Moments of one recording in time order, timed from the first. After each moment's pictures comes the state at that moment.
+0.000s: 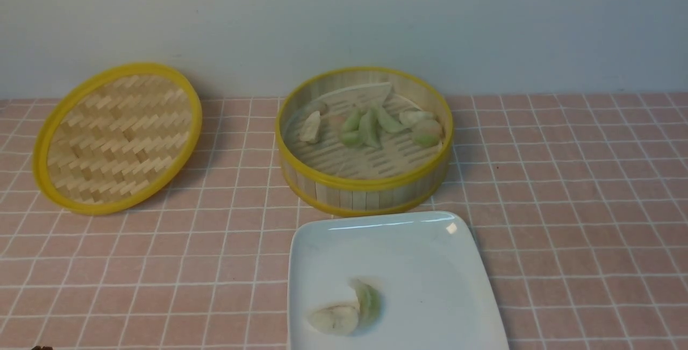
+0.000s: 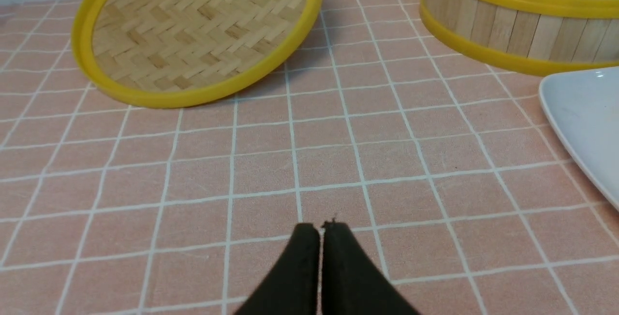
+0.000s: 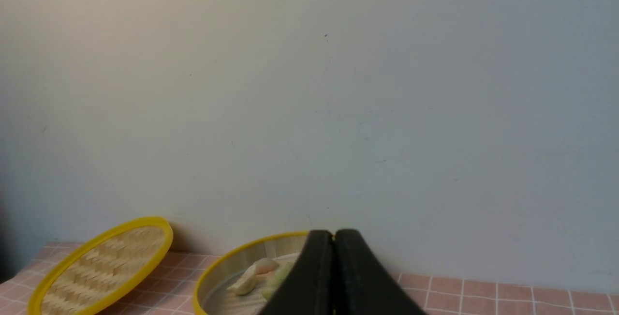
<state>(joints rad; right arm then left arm) 0.58 -0.02 -0.44 -0.54 0.54 0.63 -0.09 -0.01 0.03 -0.01 0.39 -0.01</state>
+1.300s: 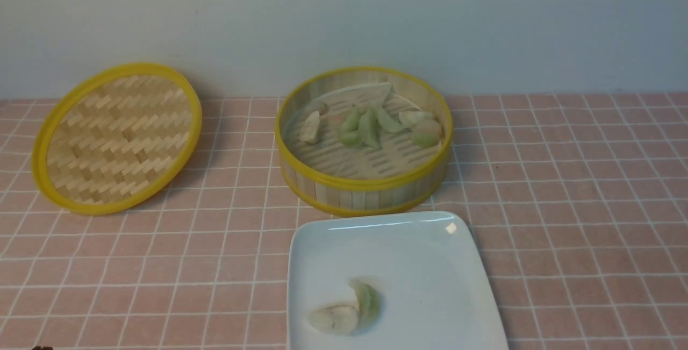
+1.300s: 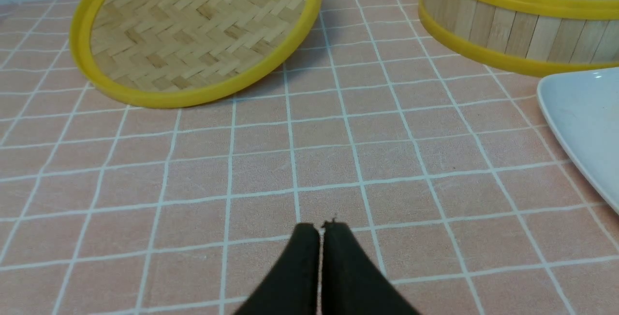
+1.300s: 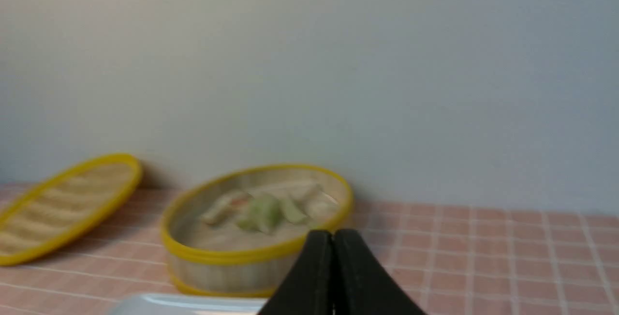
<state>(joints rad) 0.19 -0.02 -0.27 0.11 0.49 0.04 -0.09 -0.01 0.03 -0.02 0.39 -0.01</state>
